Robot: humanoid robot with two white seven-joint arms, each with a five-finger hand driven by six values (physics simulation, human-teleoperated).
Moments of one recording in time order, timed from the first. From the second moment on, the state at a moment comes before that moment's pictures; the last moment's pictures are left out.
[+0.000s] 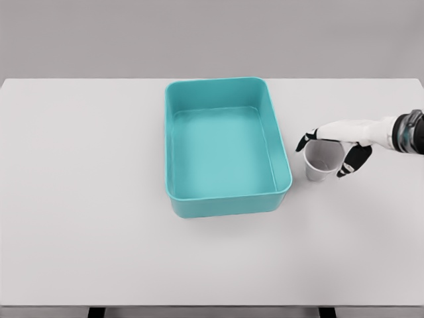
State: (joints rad) left arm 0.04 0.00 -0.06 -0.06 0.04 0.01 -0.03; right arm -0.99 -1.07 1.15 -1.76 -0.06 0.10 0.61
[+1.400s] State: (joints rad) left arm 0.04 0.00 -0.06 -0.06 0.04 0.01 -0.03; right arm -1.05 -1.09 1.05 -1.76 -0.14 0.11 0.61
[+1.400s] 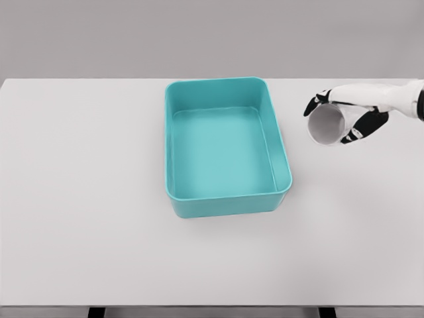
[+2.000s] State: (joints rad) left arm 0.04 0.00 -0.06 -0.06 0.04 0.01 -0.03; right arm -1.10 -1.02 1.02 -1.76 -0.19 0.11 0.61
